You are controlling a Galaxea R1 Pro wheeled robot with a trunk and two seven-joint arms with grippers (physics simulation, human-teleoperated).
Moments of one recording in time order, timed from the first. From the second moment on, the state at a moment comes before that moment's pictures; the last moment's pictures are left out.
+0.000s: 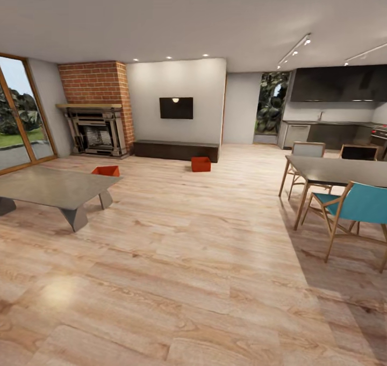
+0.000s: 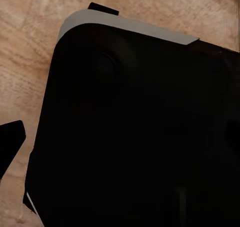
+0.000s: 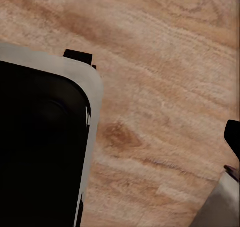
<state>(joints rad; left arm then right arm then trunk) 0.00 -0.02 0.01 -0.10 0.29 0.02 0.00 -0.08 -0.07 0.34 0.03 -0.13 -0.17 -0.07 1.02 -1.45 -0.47</state>
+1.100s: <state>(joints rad) 0.00 -0.02 0.01 -0.10 0.29 0.01 0.00 -0.08 -0.07 0.34 0.03 -0.13 -0.17 -0.07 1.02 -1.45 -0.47</state>
